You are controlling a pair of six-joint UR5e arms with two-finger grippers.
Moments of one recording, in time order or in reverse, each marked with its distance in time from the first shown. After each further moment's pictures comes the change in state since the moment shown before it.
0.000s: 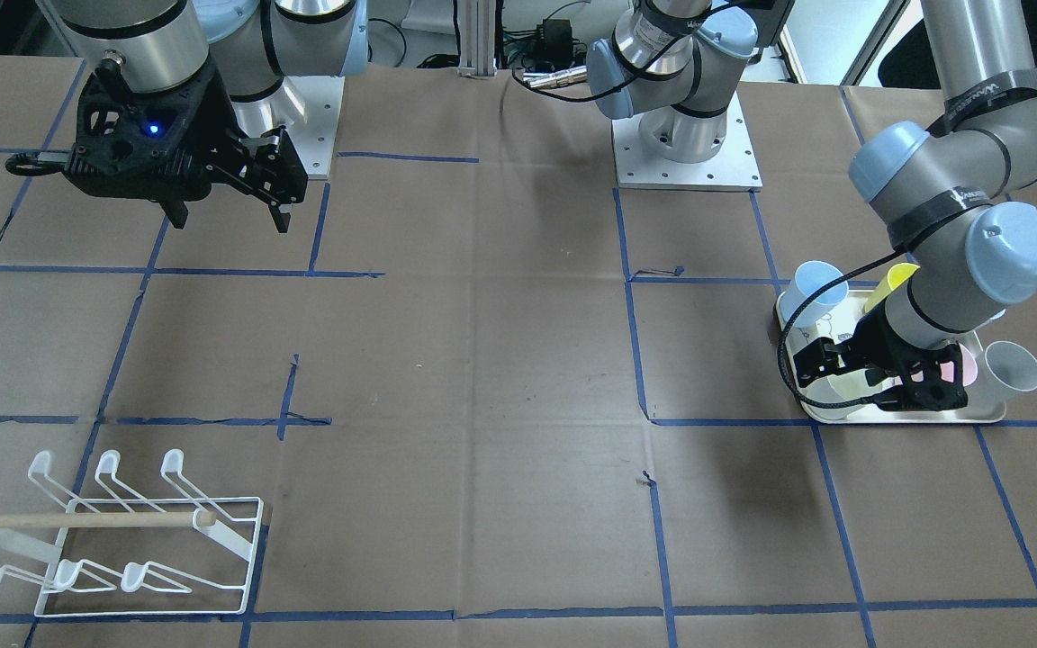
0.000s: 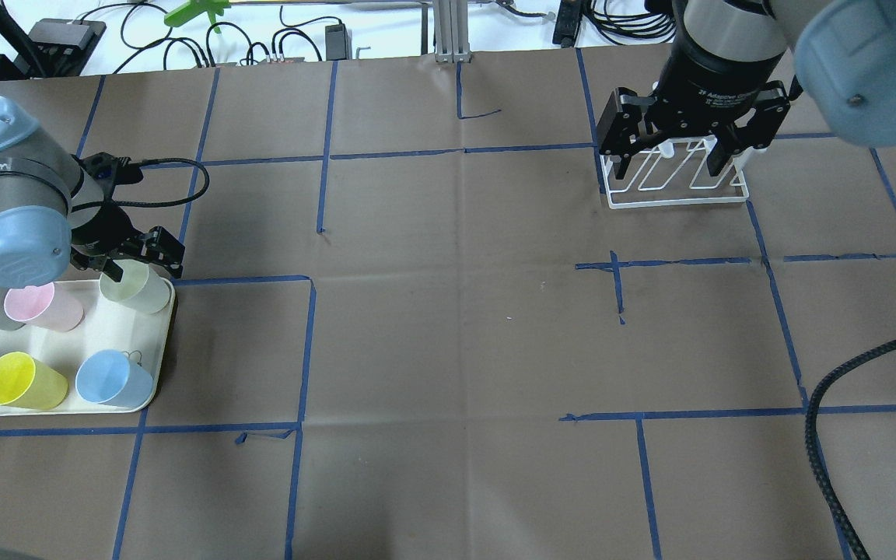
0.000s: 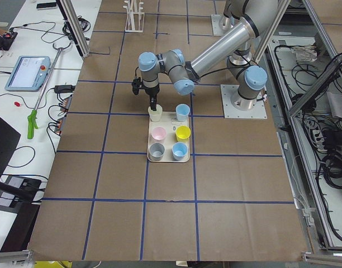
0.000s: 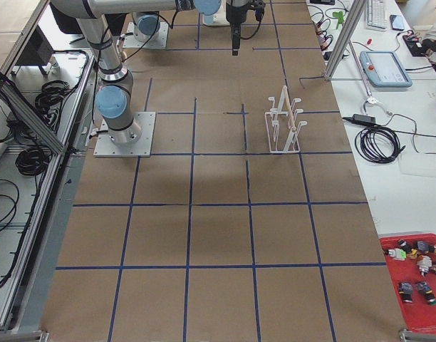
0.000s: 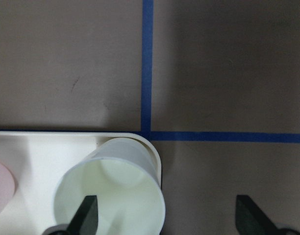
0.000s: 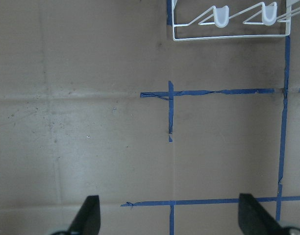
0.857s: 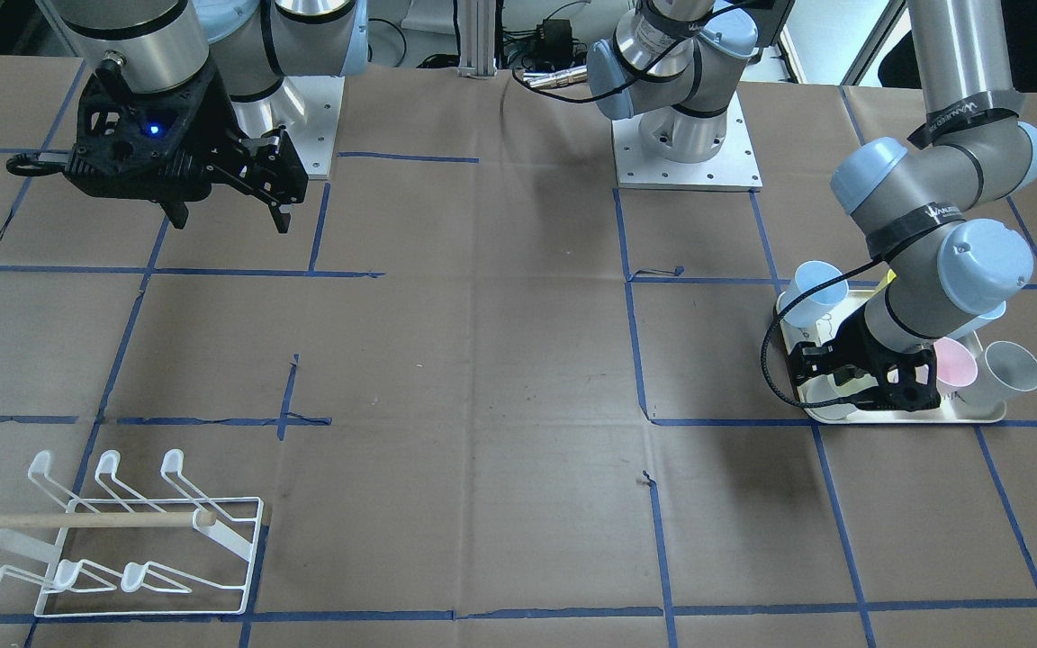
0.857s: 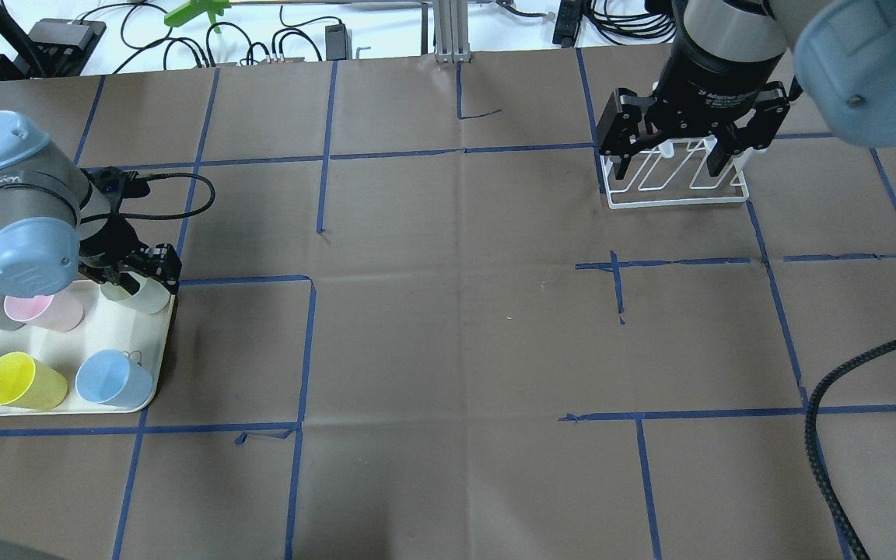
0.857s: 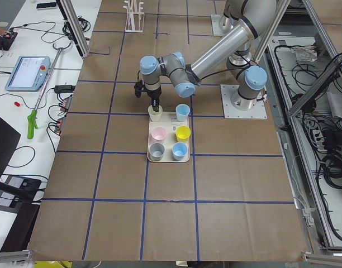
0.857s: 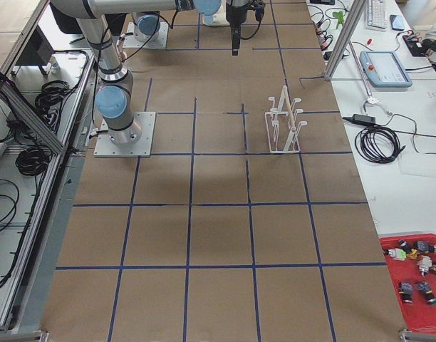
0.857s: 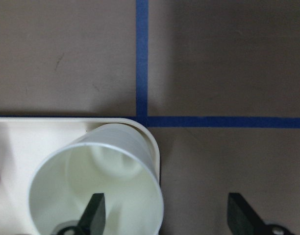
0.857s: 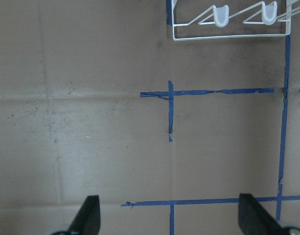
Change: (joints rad) left arm 0.014 -0.023 -0.015 0.010 0.012 0.022; right arm 0.000 0.000 0.001 0.000 0.000 0.001
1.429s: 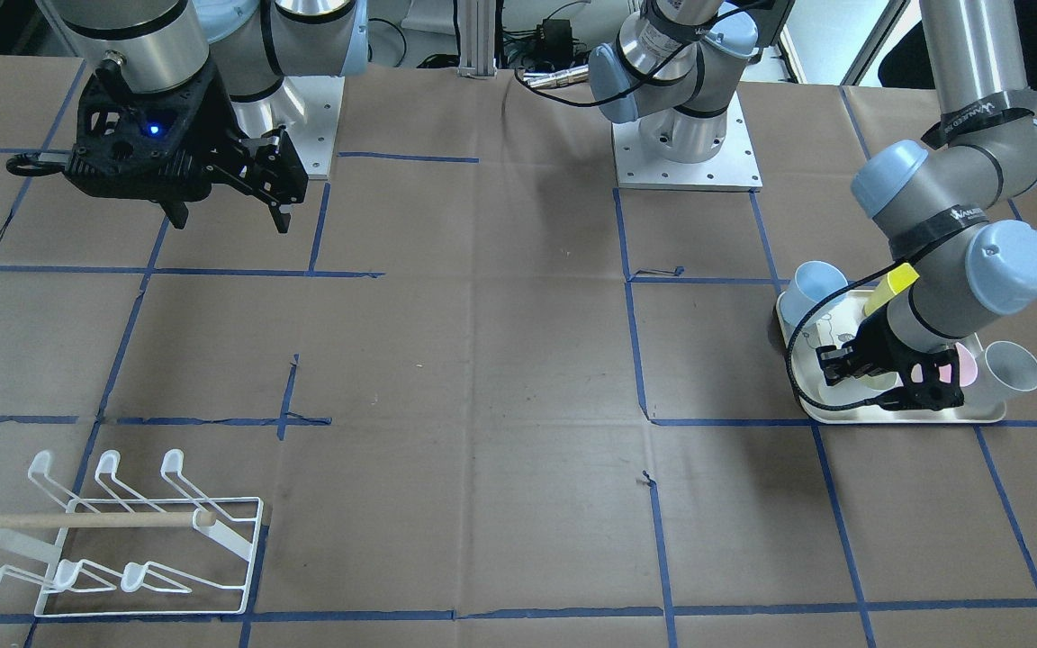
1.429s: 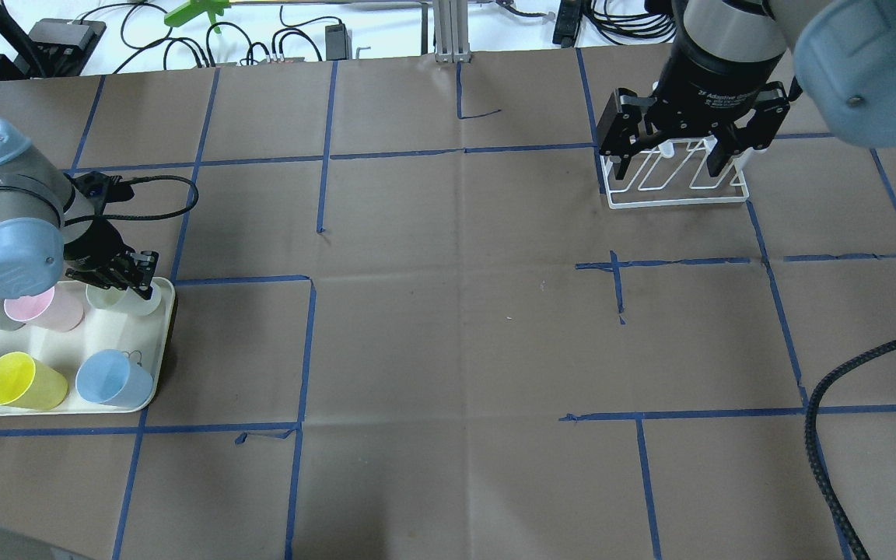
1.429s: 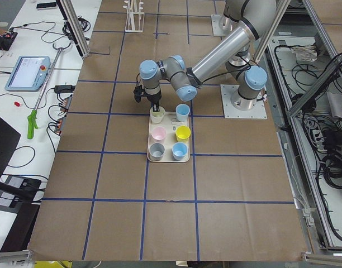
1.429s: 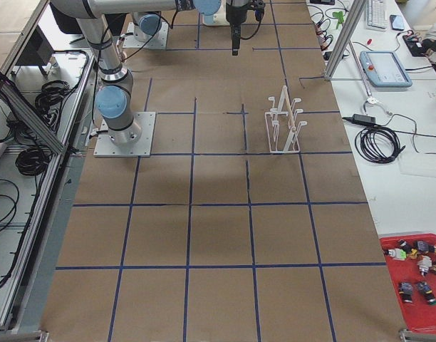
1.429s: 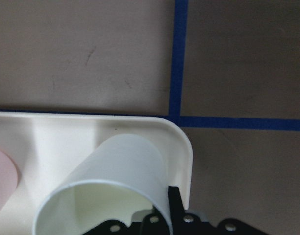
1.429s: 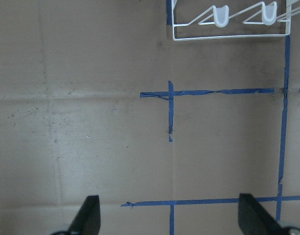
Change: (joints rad) left arm 0.035 0.013 0.019 -0.012 -0.007 -0.003; right arm 0.000 0.000 -0.001 0.000 0.000 0.000
